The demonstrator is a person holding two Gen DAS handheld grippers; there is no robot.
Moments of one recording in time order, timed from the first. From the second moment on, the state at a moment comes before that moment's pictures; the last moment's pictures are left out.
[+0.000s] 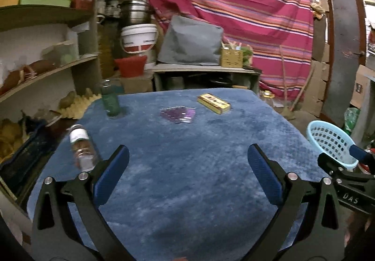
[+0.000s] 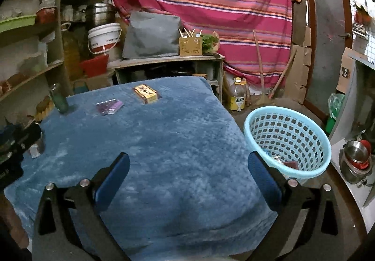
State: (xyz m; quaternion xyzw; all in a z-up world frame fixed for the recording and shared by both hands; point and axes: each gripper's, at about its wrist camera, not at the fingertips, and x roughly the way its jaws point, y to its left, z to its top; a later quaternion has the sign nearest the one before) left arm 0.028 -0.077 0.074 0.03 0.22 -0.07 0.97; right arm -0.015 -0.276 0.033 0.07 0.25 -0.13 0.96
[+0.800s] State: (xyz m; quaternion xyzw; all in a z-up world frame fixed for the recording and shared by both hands) left arm 0.016 -0.046 0.069 0.00 0.21 -0.05 0.98; right arm -0.024 -0.224 0.038 0.05 0.23 -0.12 0.96
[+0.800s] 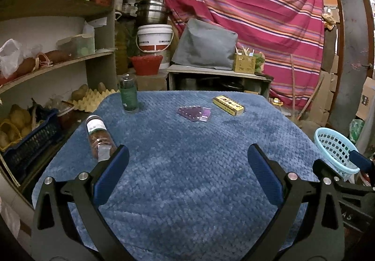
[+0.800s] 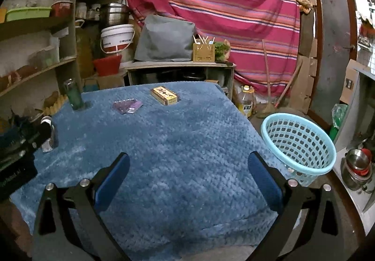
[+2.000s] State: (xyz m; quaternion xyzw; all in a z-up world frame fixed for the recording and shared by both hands) left arm 0.011 -0.056 0.070 0.02 0.20 -0.05 0.98; right arm -0.024 -0.221 0.040 0.04 0.22 -0.13 0.97
